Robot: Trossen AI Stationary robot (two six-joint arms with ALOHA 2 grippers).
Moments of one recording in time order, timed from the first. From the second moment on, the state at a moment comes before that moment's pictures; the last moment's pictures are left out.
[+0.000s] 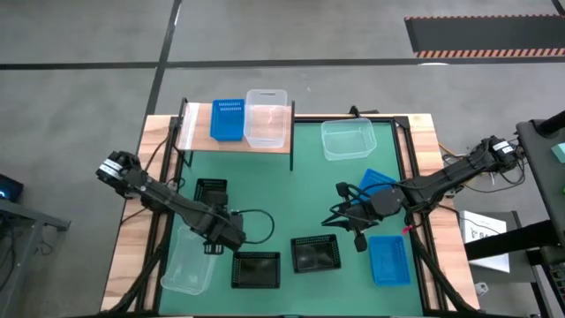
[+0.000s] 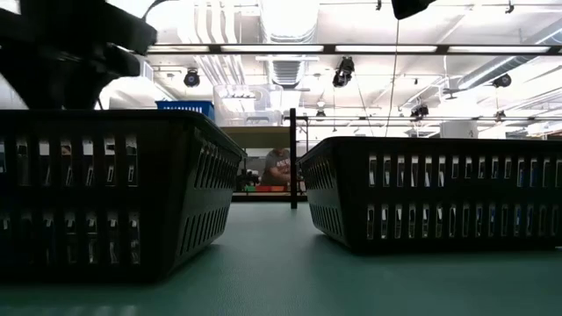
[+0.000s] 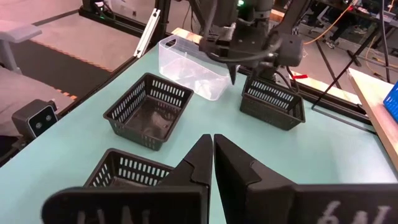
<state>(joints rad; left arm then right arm) -0.47 1.56 1.16 -1.22 -0.21 -0.47 0.38 1.14 0.75 0.05 0.13 -0.20</state>
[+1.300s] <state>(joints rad) -0.35 1.57 0.99 -1.13 -0.16 -0.98 0.38 1.14 0.75 0.03 0.13 -0.19</state>
